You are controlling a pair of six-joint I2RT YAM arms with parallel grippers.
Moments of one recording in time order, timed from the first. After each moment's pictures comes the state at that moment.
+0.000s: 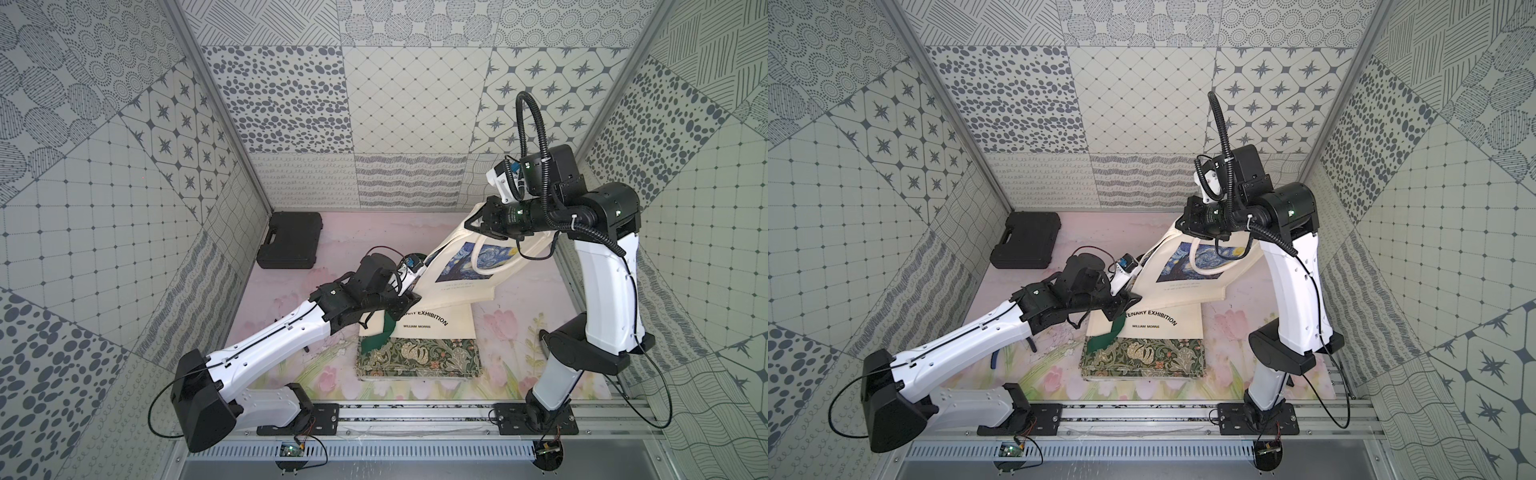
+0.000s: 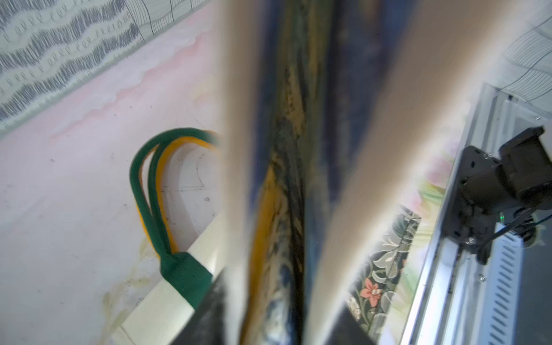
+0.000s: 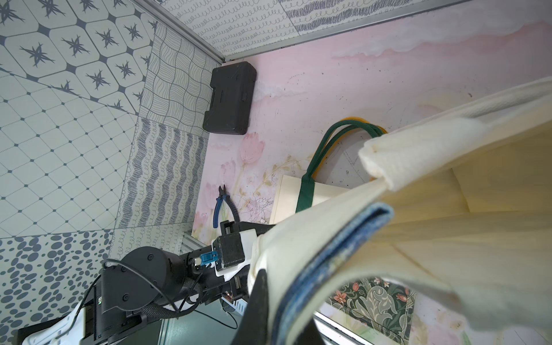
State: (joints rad) left arm -0.86 1.25 1.07 -0.49 0.13 0.05; right arm 0.50 1.77 2.72 -1.69 -0.26 0.56
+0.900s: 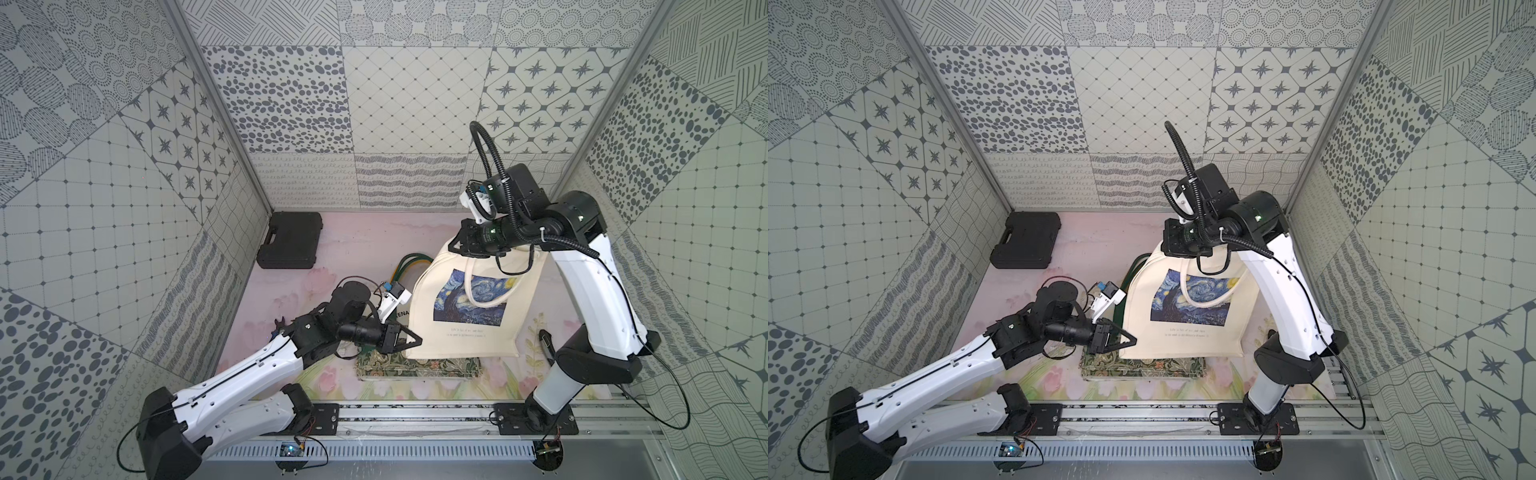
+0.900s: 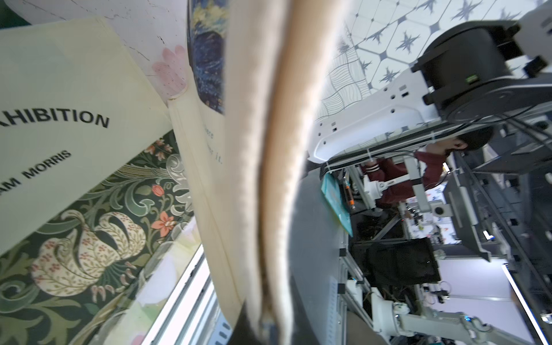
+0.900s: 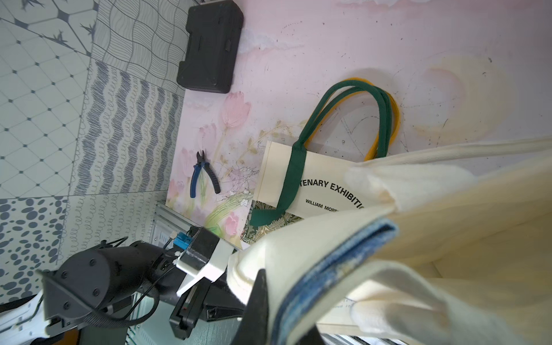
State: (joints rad) left arm -0.86 0.94 0.73 -0.28 0.72 -0.69; right arm 0.68 1.71 2.42 -1.60 -0.15 0.57
